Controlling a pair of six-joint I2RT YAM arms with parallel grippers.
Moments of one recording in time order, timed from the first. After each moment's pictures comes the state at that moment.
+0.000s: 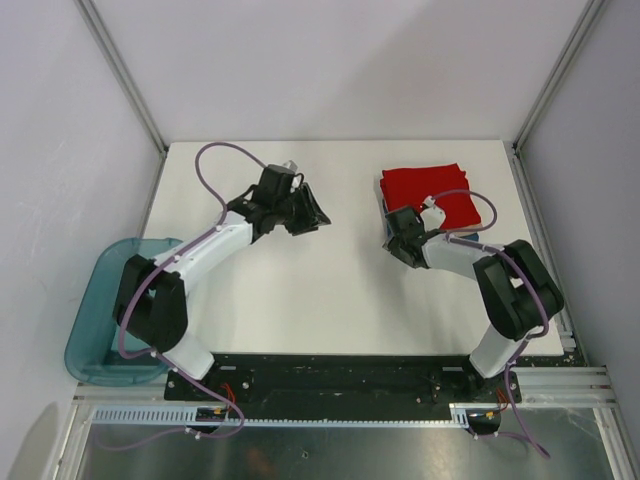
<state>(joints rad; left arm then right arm) -0.51 1.59 1.22 -0.36 0.18 -0.81 0.49 1.68 0.90 -0.18 0.40 0.99</state>
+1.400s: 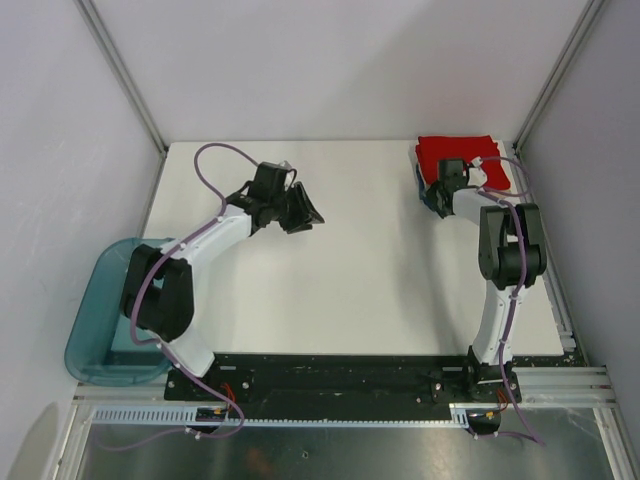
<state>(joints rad) -0.44 1.66 1.24 -0.36 0.25 -0.78 0.08 2.06 1.36 -0.12 0.24 0.93</state>
